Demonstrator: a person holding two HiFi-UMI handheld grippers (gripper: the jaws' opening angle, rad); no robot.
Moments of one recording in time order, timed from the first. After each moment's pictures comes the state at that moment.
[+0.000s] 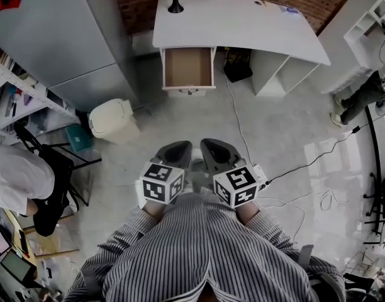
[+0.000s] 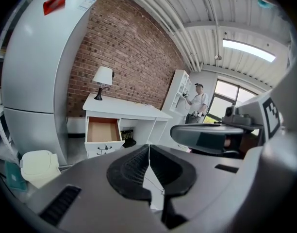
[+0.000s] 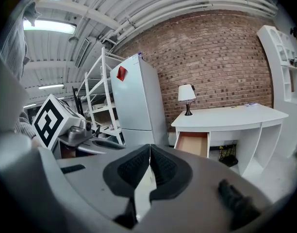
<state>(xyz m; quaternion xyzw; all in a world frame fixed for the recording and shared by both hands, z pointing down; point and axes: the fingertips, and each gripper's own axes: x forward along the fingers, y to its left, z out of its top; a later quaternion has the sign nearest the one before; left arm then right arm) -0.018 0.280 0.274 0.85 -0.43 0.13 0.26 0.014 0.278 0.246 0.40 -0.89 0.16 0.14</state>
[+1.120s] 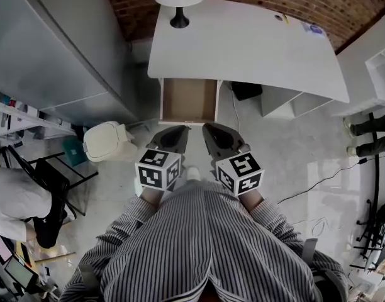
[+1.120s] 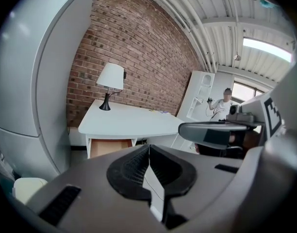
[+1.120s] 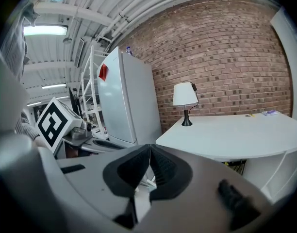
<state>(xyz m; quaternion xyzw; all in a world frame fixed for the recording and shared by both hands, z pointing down) -0.025 -0.021 0.277 0.83 -0.48 0.12 0.26 0.023 -0.024 0.244 0.36 -0.91 0.14 0.15</state>
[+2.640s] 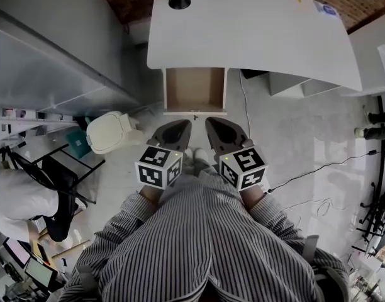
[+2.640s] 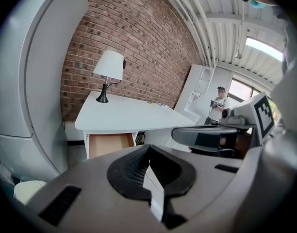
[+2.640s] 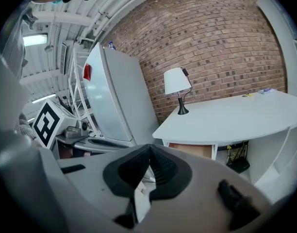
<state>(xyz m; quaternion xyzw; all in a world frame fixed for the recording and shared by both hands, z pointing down) -0.042 -0.056 0.301 0.83 -0.45 0.16 0.29 0.004 -0.065 0.284 0.38 -0.89 0.23 0.15</state>
